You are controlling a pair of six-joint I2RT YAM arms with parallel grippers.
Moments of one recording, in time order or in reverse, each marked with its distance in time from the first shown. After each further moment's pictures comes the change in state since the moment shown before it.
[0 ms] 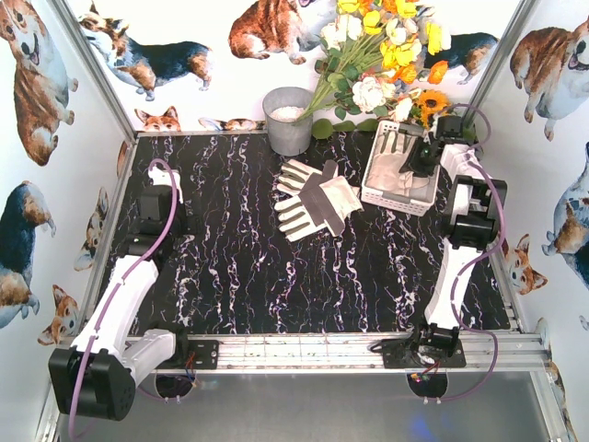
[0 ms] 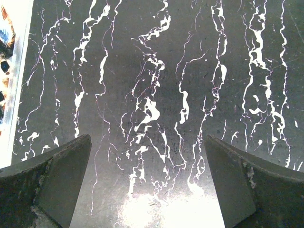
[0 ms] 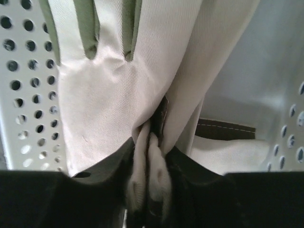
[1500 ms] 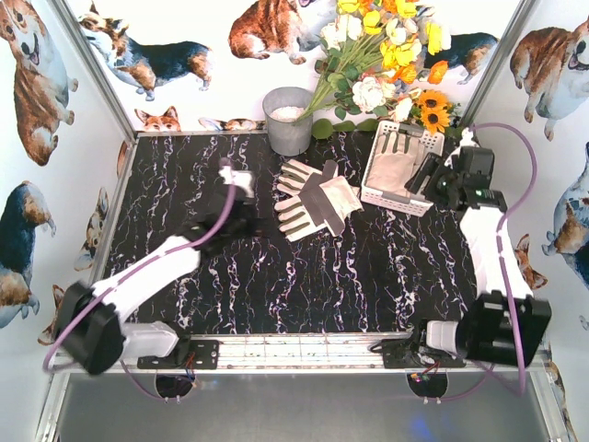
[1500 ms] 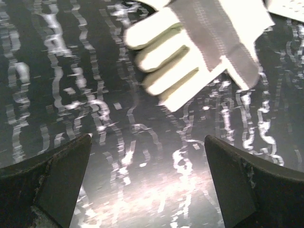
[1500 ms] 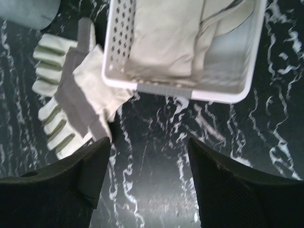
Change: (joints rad) left arm -0.475 0.229 0.070 0.150 0.082 -0.351; right arm 0.035 -0.947 -0.708 0.031 0.128 0.065
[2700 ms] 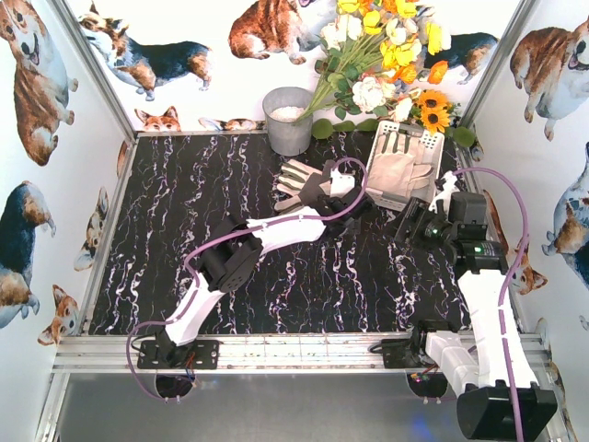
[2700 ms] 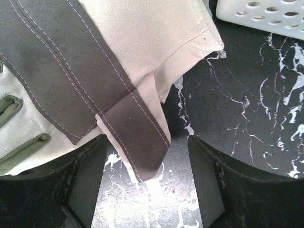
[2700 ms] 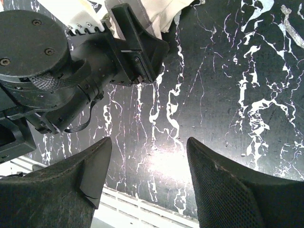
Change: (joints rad) left arm -0.396 1.040 0.942 -0.173 -0.360 -0.296; right arm 0.101 -0.451 -0.262 -0.221 -0.215 0.087
